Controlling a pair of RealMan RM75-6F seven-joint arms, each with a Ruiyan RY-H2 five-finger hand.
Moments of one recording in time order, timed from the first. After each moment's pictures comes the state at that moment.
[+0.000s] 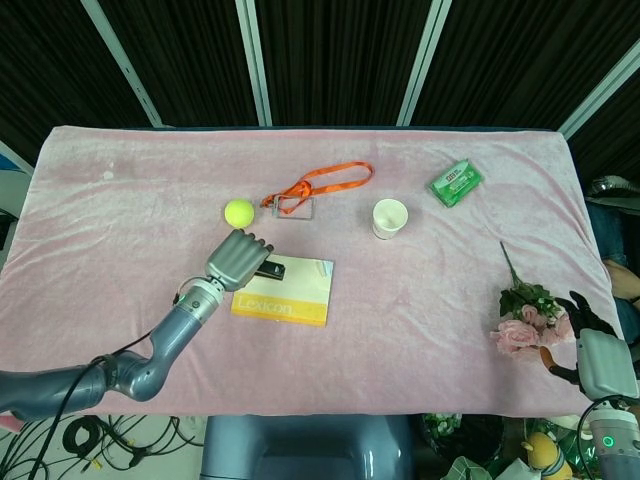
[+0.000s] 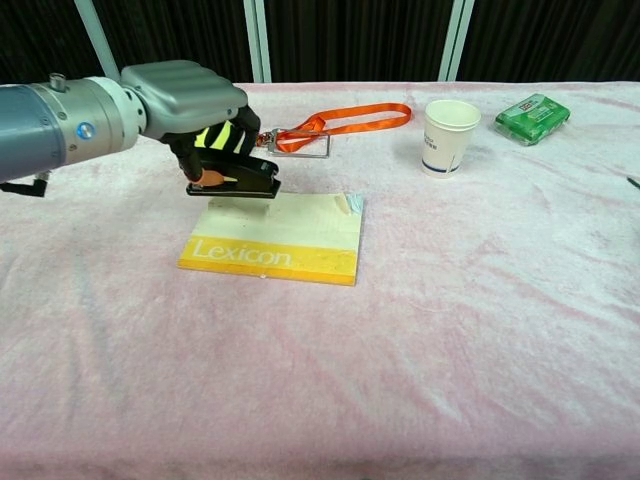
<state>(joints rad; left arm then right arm) -0.95 -1.56 -0.18 -1.43 0.98 0.86 0.79 0.10 -1.07 0.10 -1.78 -1.20 1.30 -0.06</state>
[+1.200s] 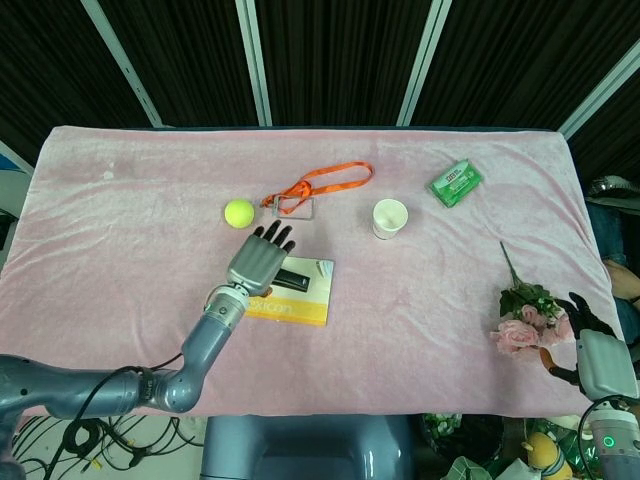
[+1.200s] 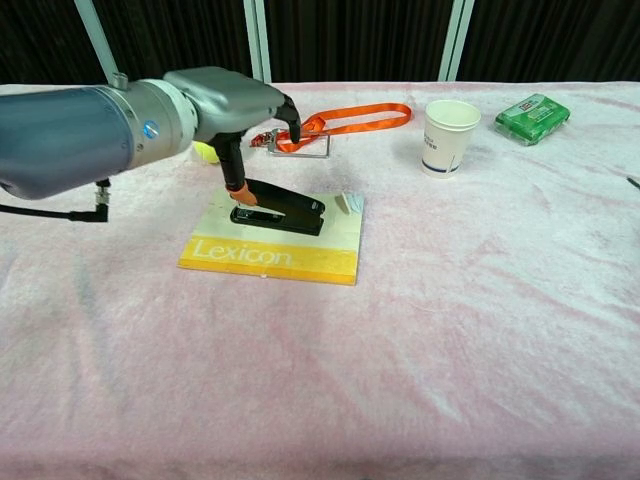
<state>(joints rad) -1.05 -1.60 -0.21 -1.58 0.66 1.02 0.96 0.11 -1.06 0.09 -1.79 -1.20 1.29 -0.06</state>
